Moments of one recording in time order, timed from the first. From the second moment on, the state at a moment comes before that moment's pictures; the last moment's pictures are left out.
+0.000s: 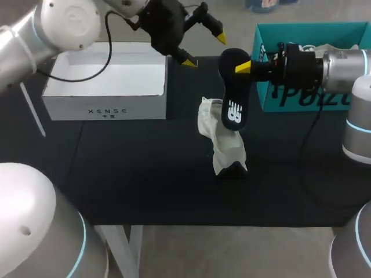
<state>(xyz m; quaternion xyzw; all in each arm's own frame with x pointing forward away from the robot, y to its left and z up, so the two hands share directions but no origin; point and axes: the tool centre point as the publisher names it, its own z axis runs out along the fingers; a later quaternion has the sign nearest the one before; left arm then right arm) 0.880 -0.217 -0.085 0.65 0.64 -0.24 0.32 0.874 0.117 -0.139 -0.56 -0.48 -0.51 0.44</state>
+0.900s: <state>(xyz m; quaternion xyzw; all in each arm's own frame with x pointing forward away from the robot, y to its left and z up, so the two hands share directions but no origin) 0.869 -0.241 -0.105 0.53 0.59 -0.39 0.47 0.859 0.128 -0.108 -0.52 -0.44 -0.55 0.48</state>
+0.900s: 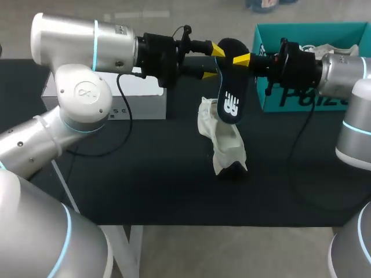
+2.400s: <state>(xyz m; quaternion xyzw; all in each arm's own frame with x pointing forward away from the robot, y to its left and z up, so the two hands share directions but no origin) 0.846 -0.266 -0.134 0.49 0.62 -0.45 0.41 0.863 0.074 -0.174 -0.60 -0.50 -0.51 0.36</state>
